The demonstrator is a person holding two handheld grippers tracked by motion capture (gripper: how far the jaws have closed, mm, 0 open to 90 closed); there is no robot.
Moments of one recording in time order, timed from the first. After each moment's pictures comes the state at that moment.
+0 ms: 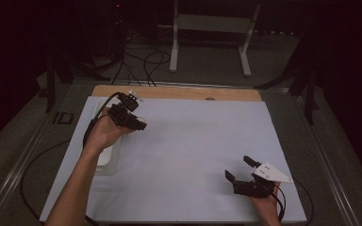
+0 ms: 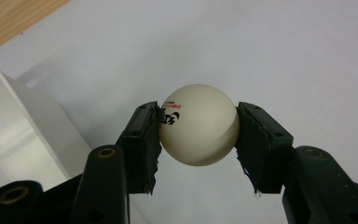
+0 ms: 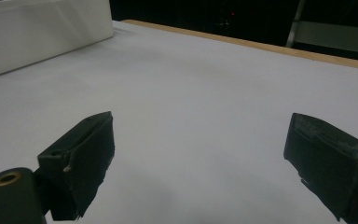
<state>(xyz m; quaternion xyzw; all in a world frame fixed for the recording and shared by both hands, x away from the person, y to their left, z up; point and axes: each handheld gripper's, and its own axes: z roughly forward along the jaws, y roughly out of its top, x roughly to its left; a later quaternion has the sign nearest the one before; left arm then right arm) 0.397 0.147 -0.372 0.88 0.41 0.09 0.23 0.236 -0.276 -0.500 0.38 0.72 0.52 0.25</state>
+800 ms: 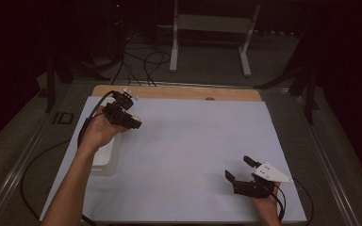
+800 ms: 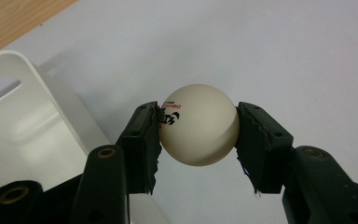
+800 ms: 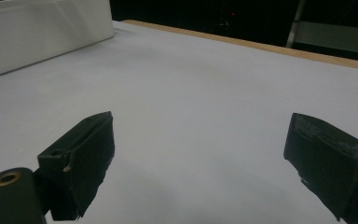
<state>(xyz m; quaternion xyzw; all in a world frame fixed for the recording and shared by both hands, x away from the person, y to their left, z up) 0.399 0.159 -0.370 0.87 0.42 0.10 0.22 0.236 -0.276 -0.500 0.38 0.72 0.52 0.25</state>
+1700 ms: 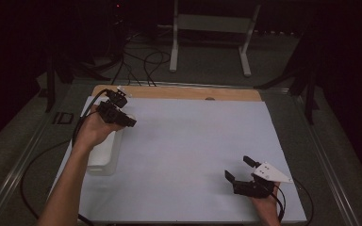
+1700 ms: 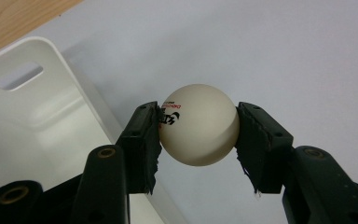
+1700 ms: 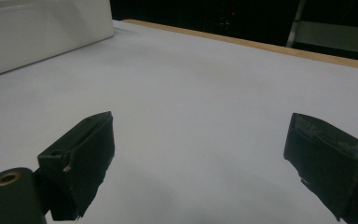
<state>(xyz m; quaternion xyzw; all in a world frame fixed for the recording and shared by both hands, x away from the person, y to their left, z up) 0.401 0.174 -0.367 0.87 0.44 0.10 0.22 0.236 -0.276 -0.500 0.38 0.72 0.52 0.25</state>
